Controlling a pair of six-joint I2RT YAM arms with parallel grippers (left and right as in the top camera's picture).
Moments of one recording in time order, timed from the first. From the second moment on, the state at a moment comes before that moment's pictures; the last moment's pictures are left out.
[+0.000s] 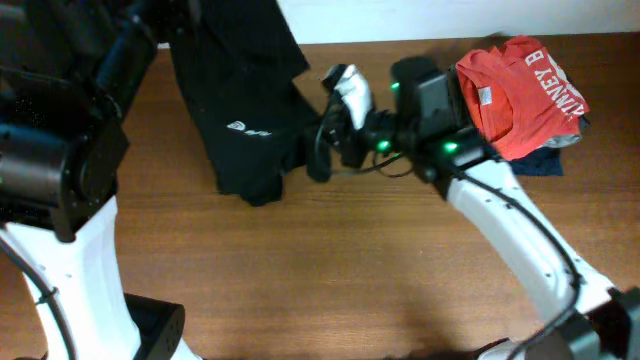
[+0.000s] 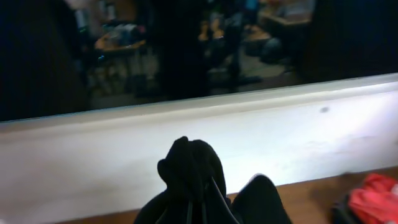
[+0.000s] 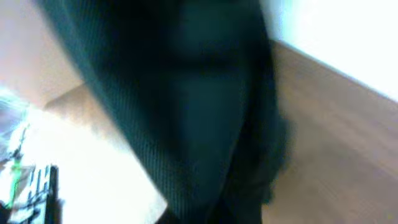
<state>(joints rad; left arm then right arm) -0.25 1.80 2.79 -1.13 -0.12 0.02 0.38 1.57 1.40 -0.37 -0.75 -0.10</state>
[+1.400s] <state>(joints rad) -0.11 1.75 2.81 -1.35 -0.13 0.02 0.34 1.60 2.32 -1.45 -0.22 -0.17</state>
